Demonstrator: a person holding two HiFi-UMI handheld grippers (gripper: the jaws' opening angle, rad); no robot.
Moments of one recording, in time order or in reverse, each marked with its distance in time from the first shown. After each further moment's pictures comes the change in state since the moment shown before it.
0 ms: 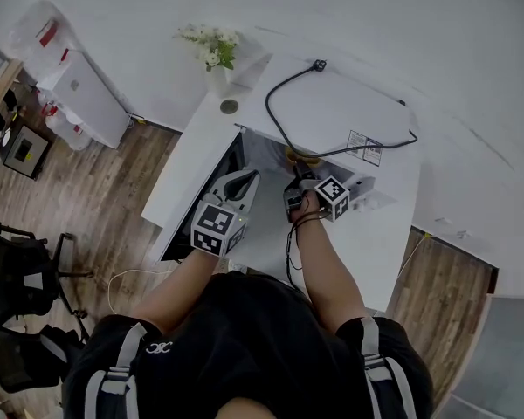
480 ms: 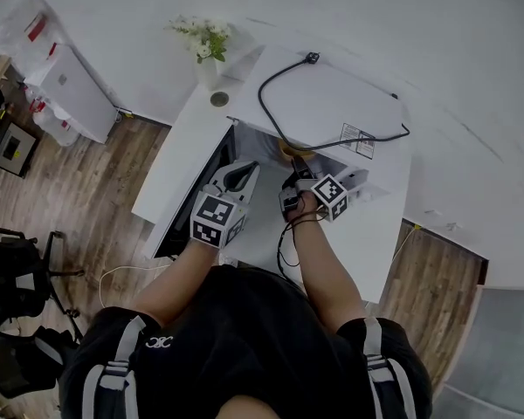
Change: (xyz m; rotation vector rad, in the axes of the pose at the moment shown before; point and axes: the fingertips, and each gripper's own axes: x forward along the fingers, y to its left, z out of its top) left arm 0.012 -0.006 0.002 -0.030 -0.021 -0.040; right arm -0.025 0.025 0.005 -0.137 -0.044 0.041
